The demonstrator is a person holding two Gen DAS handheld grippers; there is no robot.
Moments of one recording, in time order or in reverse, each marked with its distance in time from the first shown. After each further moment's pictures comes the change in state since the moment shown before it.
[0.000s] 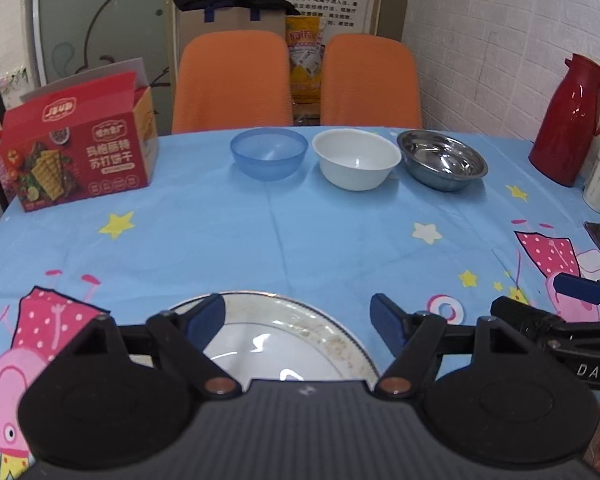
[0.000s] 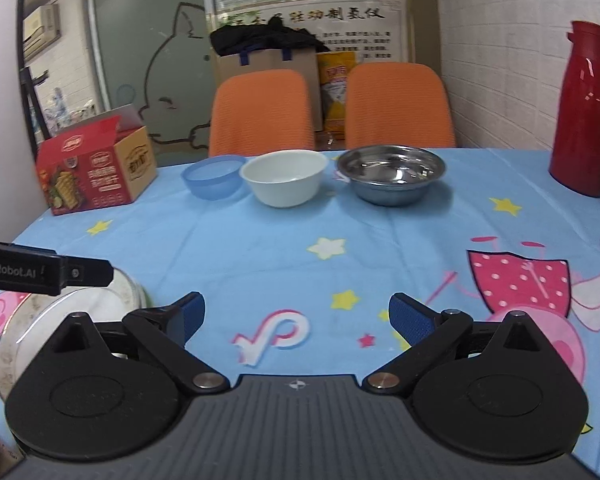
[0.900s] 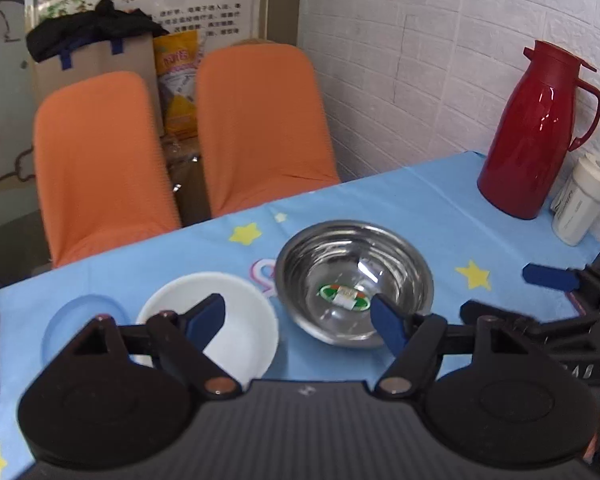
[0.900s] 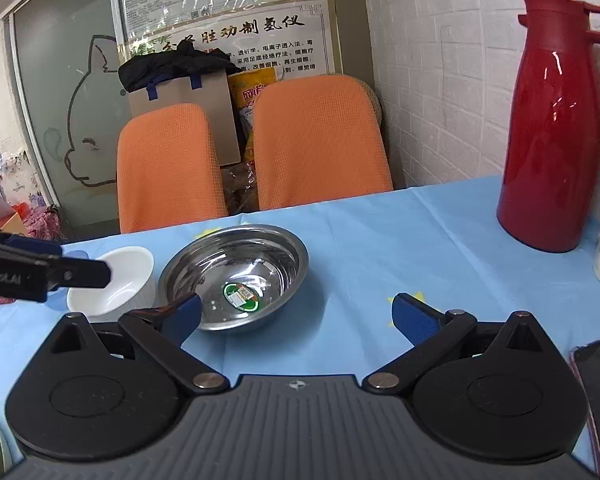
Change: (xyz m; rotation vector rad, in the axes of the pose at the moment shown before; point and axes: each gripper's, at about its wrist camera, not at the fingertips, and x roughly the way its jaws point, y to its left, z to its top) left arm 0.165 -0.099 0.179 0.182 0.030 -0.231; right arm 0.106 -0.143 0.104 0.097 -0.028 -0.091
